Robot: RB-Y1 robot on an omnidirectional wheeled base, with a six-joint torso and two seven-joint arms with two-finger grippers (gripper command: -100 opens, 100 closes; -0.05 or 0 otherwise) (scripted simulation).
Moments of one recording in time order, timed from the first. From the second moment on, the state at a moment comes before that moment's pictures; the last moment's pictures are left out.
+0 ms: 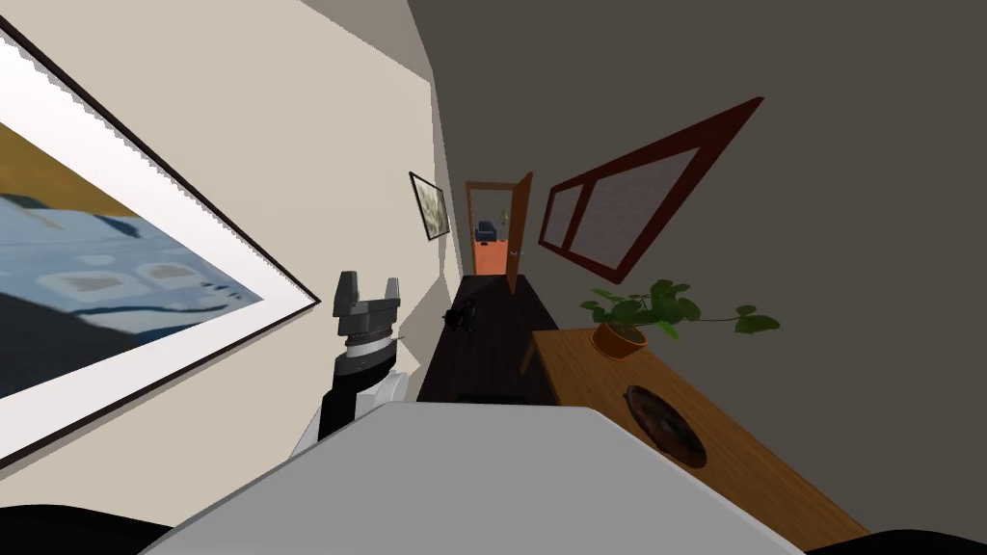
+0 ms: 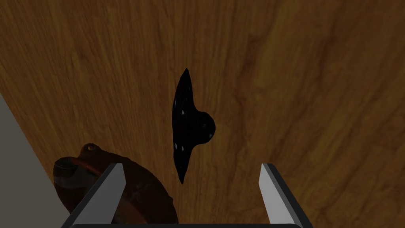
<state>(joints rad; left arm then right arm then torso) 0.53 -0.02 0.06 -2.36 -0.03 -0.63 0.08 0.69 -0.91 0.31 -1.30 0.07 0.35 1.04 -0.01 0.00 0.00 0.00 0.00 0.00</state>
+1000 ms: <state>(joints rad) 0.53 -0.02 0.06 -2.36 -0.03 -0.63 0.08 0.64 -0.86 0.32 -1.22 0.10 0.34 1.03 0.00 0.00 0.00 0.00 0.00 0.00</state>
